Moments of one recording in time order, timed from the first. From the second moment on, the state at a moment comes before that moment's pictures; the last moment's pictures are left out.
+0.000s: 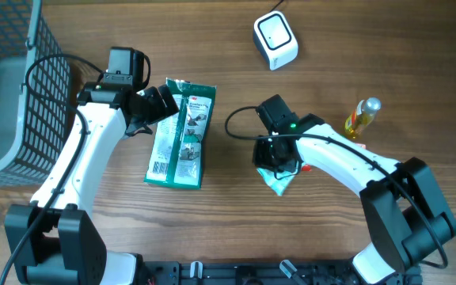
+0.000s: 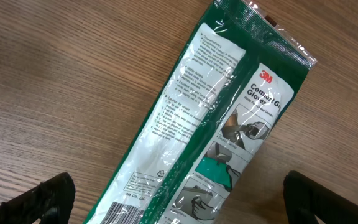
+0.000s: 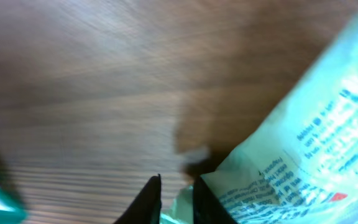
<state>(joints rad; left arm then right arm) -0.11 1.60 1.24 -0.87 0.02 -0.54 0.54 1.76 1.01 -0.68 -0.19 0.76</state>
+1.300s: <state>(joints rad) -0.11 1.60 1.24 -0.87 0.02 -0.54 0.69 1.76 1.01 -0.47 -0.21 0.66</state>
